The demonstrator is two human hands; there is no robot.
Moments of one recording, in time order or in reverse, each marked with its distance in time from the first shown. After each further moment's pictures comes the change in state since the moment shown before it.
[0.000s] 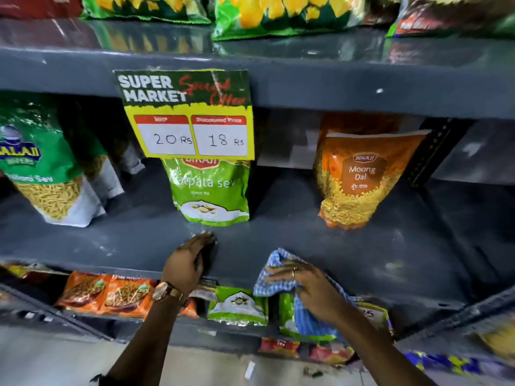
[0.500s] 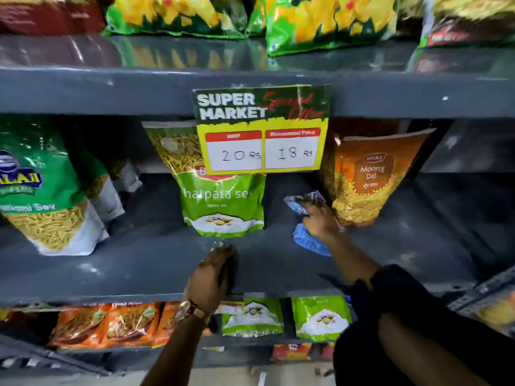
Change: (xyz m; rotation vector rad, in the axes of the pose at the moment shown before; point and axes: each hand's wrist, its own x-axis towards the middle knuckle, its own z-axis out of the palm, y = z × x) left_hand 0.004 -0.017 -0.001 -0.114 -0.063 0.064; right_hand 0.130 0.016 -0.037 -0.396 0.321 0.582
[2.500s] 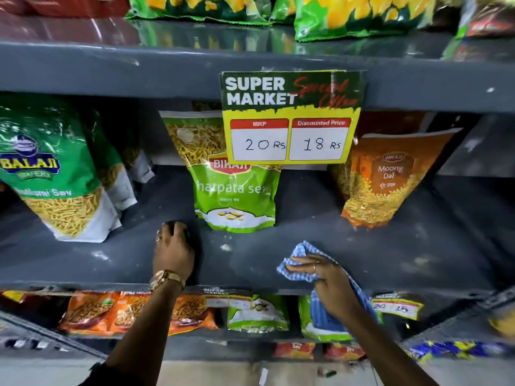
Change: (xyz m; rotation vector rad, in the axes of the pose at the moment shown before) left_hand 0.027 -0.041 -0.052 0.234 0.190 -0.410; right_hand -0.127 0.005 0.031 0.420 -0.055 -0.400
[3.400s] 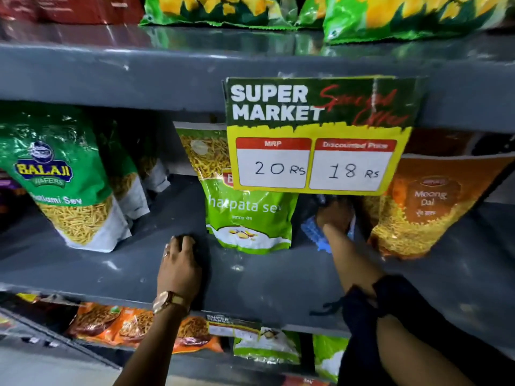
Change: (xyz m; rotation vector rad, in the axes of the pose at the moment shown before) left_hand 0.005 -0.005 0.011 0.070 0.063 0.031; right_hand 0.208 0.053 -0.011 -0.404 0.284 0.582
